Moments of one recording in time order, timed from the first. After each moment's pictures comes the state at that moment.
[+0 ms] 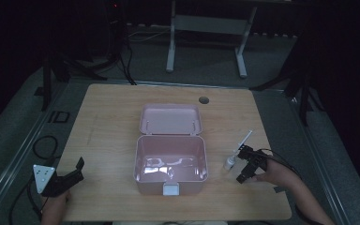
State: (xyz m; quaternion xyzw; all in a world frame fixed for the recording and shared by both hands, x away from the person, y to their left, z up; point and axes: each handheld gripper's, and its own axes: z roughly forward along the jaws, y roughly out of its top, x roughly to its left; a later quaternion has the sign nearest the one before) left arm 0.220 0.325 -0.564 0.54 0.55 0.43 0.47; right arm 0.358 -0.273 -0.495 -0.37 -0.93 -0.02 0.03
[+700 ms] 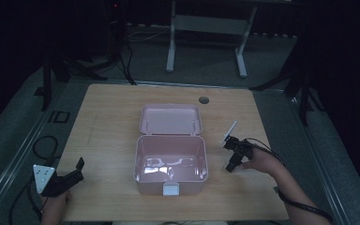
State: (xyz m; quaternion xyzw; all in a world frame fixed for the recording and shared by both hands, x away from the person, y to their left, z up) left arm 0.220 0.325 -0.564 0.54 0.55 0.43 0.47; right arm 0.391 -0.234 -0.496 -0.33 -0.94 -0.01 0.04
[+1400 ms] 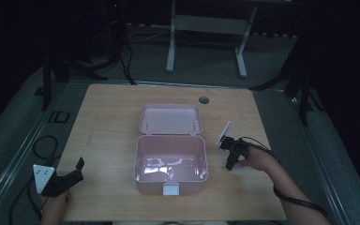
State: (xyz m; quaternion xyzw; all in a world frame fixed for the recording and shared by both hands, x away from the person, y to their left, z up) left arm 0.220 0.326 -0.563 0.54 0.55 0.43 0.47; right arm 0.397 -0.222 -0.501 -0.31 -0.95 0.02 0.03
